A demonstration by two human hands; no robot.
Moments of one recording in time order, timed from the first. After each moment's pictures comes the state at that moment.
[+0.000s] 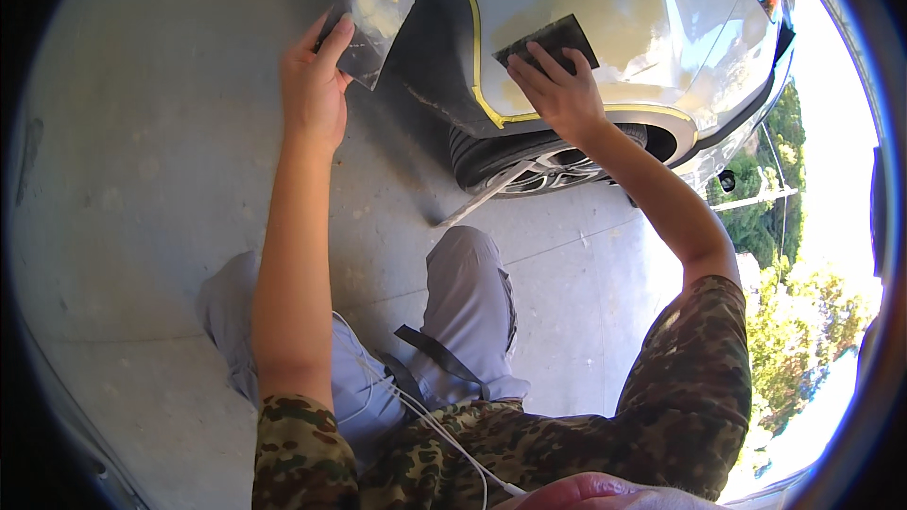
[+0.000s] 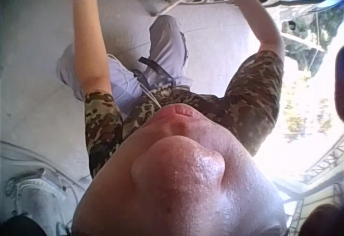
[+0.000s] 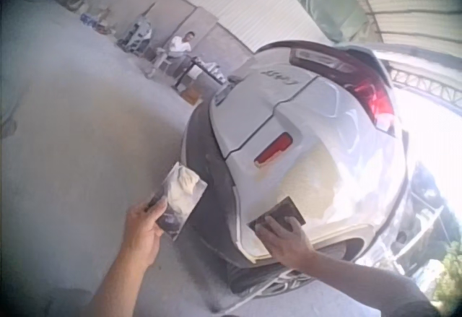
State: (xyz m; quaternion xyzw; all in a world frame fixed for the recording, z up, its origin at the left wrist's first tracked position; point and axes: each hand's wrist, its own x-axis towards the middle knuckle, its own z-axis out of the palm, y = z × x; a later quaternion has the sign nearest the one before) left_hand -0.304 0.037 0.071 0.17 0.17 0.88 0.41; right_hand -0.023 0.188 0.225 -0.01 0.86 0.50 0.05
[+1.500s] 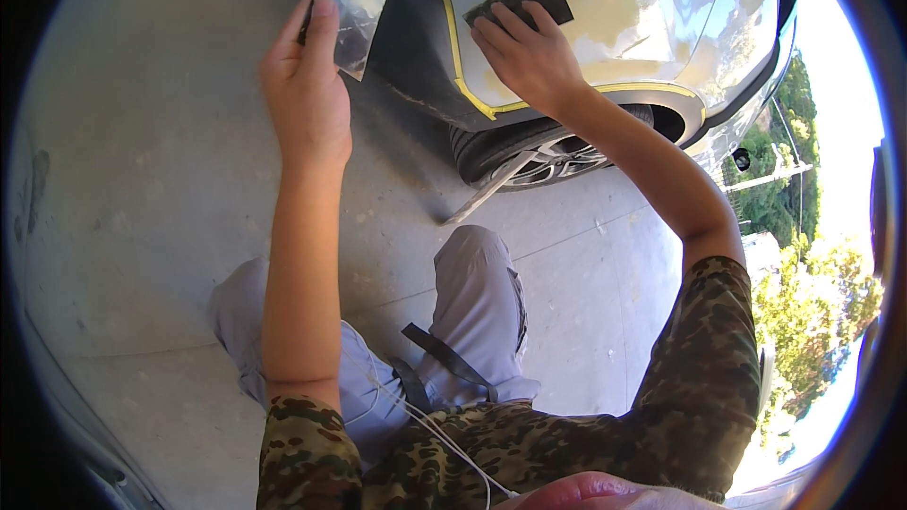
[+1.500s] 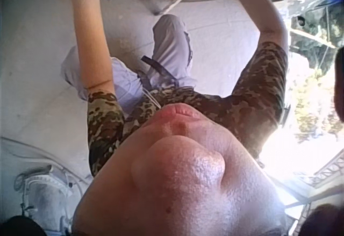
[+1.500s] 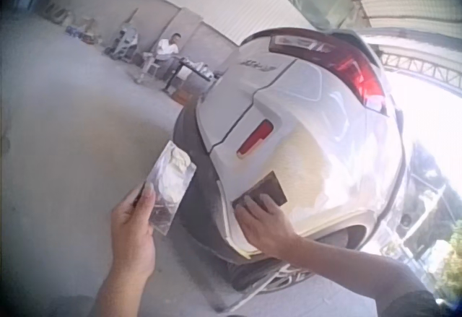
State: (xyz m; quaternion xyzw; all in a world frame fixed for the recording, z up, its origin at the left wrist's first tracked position) left_hand -0.267 0.013 0.137 0.17 0.26 0.91 0.28; right_hand -0.066 0.177 0.230 0.01 0.85 0.53 0.03
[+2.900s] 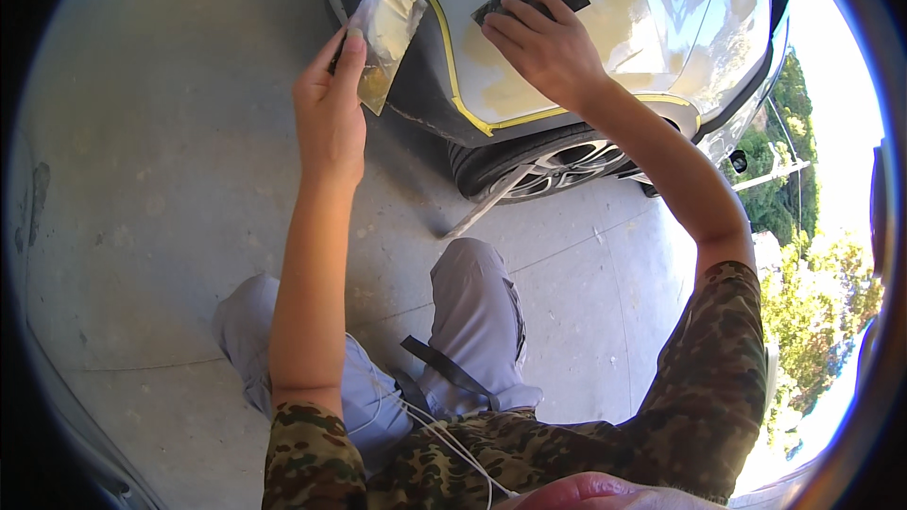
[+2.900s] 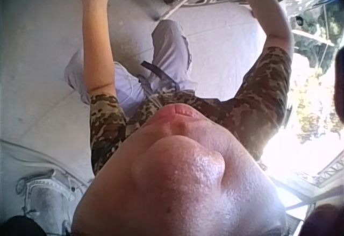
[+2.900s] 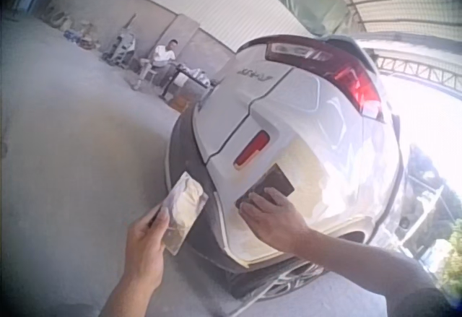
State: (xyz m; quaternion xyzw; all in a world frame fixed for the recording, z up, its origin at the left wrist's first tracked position) left_hand -0.260 0.027 0.127 0.21 0.26 0.86 0.38; right_hand -0.075 0.180 0.277 -0.02 0.87 0.50 0.01
